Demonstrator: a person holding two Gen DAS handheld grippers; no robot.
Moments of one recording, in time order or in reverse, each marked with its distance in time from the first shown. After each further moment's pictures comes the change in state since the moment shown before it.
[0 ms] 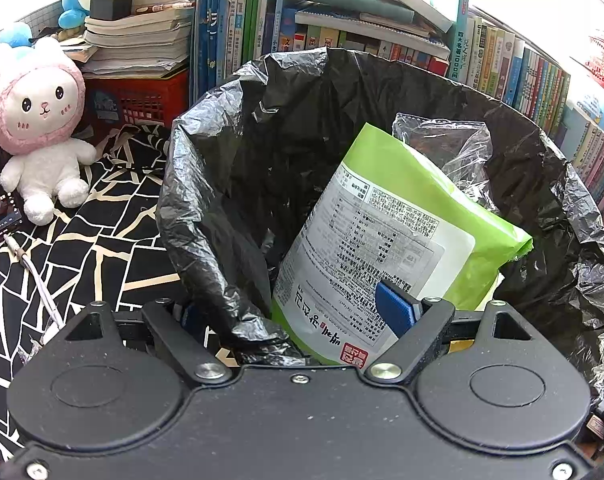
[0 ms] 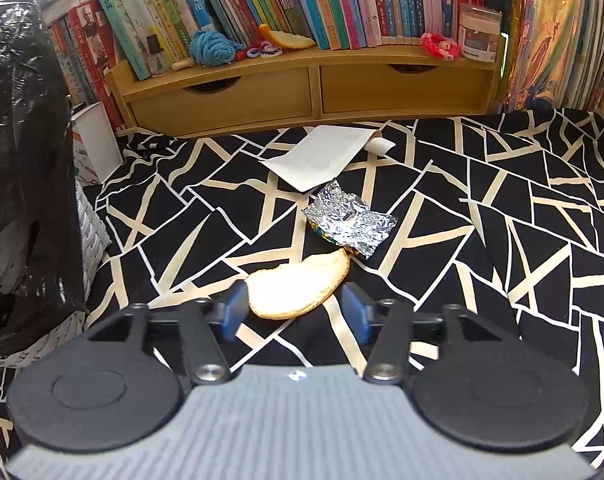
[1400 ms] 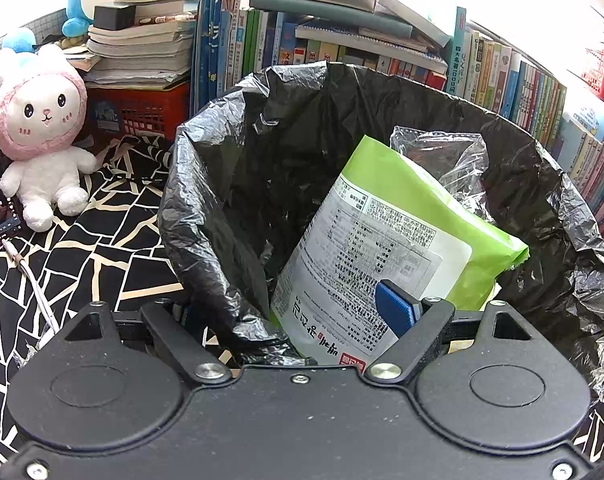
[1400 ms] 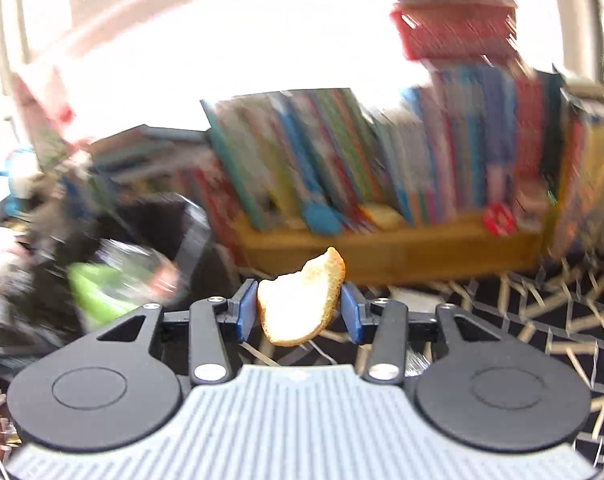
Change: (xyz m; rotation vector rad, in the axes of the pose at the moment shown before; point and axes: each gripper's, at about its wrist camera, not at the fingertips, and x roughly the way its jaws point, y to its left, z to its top) left arm -0.004 0.001 -0.002 -0.009 -0.057 -0.007; right arm -0.138 0.038 0.096 -0.093 -0.258 0.265
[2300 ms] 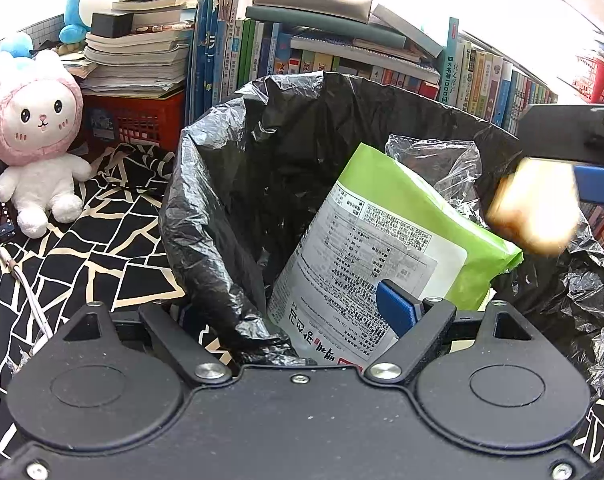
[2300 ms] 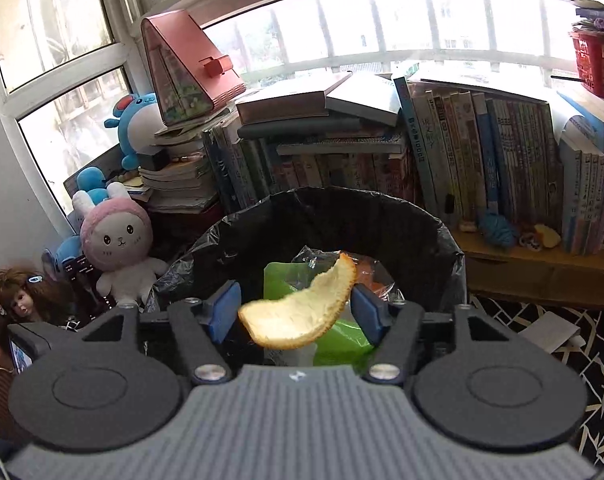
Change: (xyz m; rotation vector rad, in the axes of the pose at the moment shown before) left arm -0.002 0.004 -0.003 0.000 -0.033 -0.029; right arm 0.014 0.130 0.023 -0.127 0.132 0.258
